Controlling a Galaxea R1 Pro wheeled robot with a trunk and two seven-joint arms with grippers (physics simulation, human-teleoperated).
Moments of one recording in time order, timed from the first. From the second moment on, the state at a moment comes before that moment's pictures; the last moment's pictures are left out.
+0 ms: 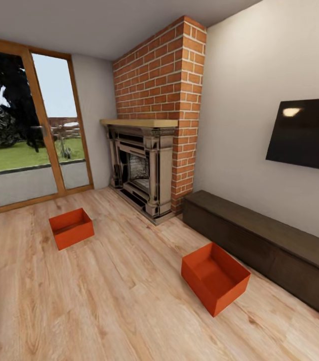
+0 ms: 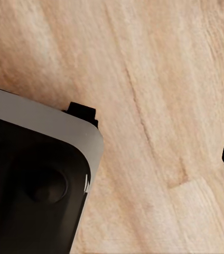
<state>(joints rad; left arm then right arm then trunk) 0.00 0.01 0.02 -0.13 0.14 -0.01 0.01 -0.13 -0.06 0.65 0.02 -0.32 -0.17 -0.02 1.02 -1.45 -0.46</state>
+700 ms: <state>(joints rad) 0.00 0.01 0.02 -0.13 0.14 -0.01 0.01 -0.13 -0.06 0.65 0.02 -0.32 -0.17 -0.02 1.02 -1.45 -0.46</state>
